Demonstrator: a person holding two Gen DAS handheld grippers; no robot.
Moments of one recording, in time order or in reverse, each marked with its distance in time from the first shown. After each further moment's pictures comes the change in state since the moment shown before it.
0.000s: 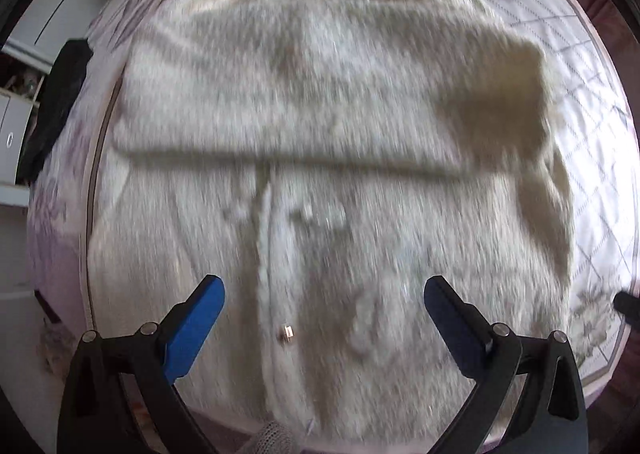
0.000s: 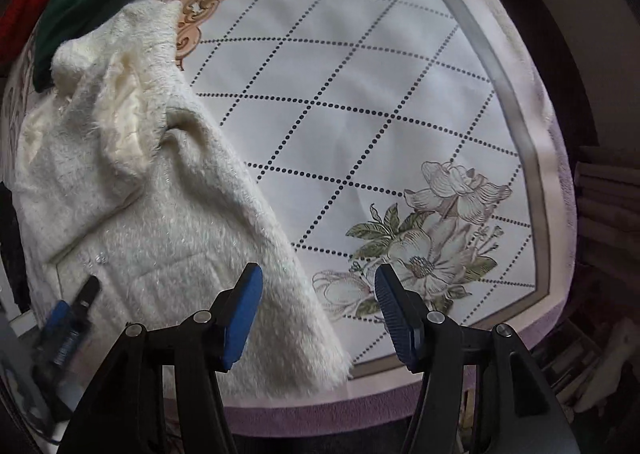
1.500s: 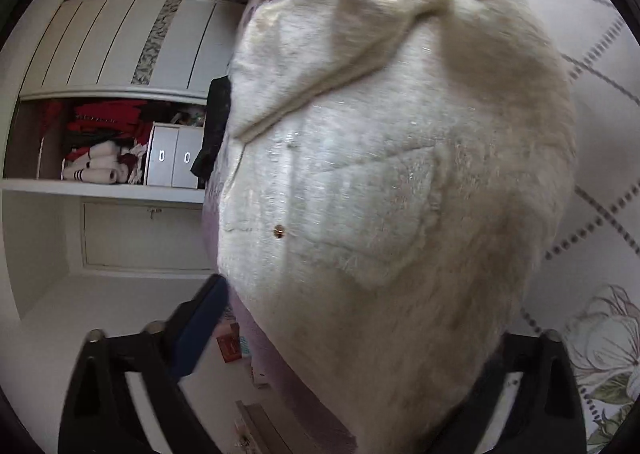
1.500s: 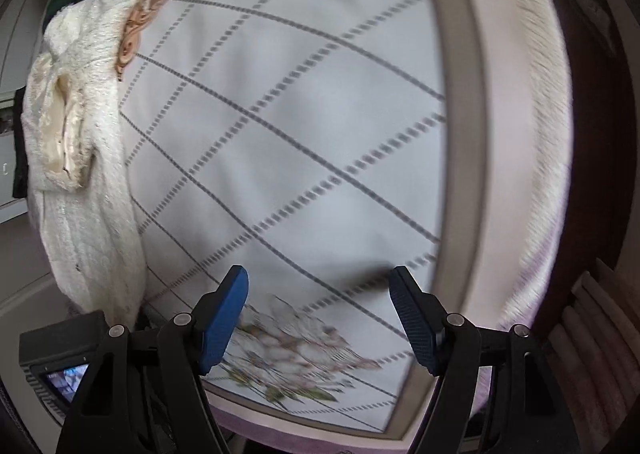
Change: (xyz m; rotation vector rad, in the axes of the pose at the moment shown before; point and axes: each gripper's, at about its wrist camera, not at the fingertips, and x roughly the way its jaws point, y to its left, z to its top) left arm 0.037 -0.187 -0.077 0.038 -0.026 0.835; right arm 0.039 -0.070 0.139 -0.374 0.173 0.100
